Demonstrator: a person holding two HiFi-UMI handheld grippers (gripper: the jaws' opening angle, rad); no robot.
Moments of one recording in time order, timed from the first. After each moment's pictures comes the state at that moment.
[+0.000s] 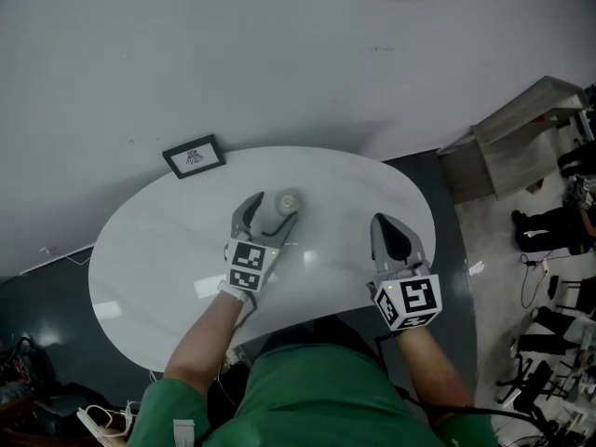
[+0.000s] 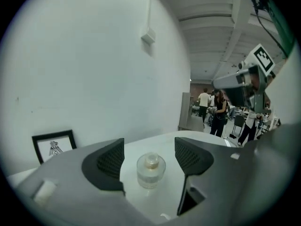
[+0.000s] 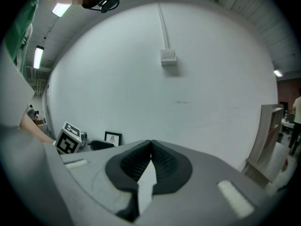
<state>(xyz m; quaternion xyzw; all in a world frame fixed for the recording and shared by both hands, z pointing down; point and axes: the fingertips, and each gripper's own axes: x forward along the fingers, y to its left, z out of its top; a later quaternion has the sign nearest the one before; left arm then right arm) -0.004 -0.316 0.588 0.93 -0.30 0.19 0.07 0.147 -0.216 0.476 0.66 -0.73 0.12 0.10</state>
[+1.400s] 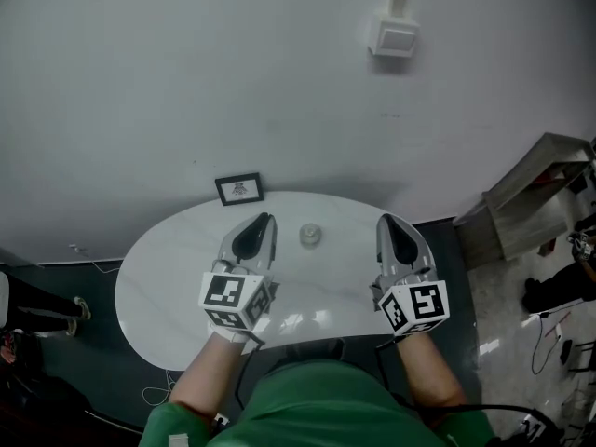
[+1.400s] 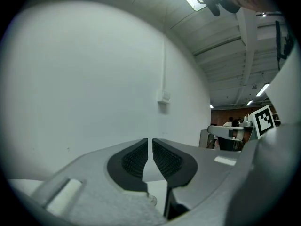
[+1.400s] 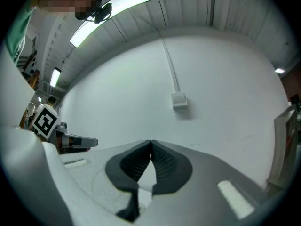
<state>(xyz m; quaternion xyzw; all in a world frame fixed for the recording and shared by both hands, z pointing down) -0.084 -0.258 0.344 0.89 -0.45 0.01 0.06 0.116 -0.204 0.325 0.63 -0.78 0.00 -0.04</state>
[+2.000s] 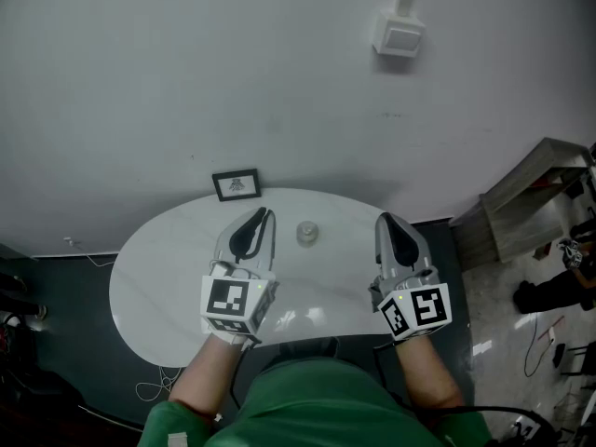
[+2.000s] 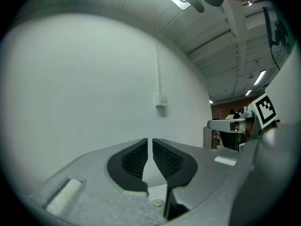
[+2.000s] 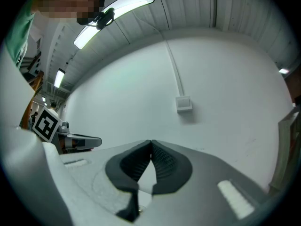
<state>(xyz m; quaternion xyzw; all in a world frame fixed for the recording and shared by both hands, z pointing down) -0.081 -0.254 0.321 0.89 -0.46 0.01 -0.01 0.108 -0.202 0.306 0.61 -0.79 -0.01 -0.04</state>
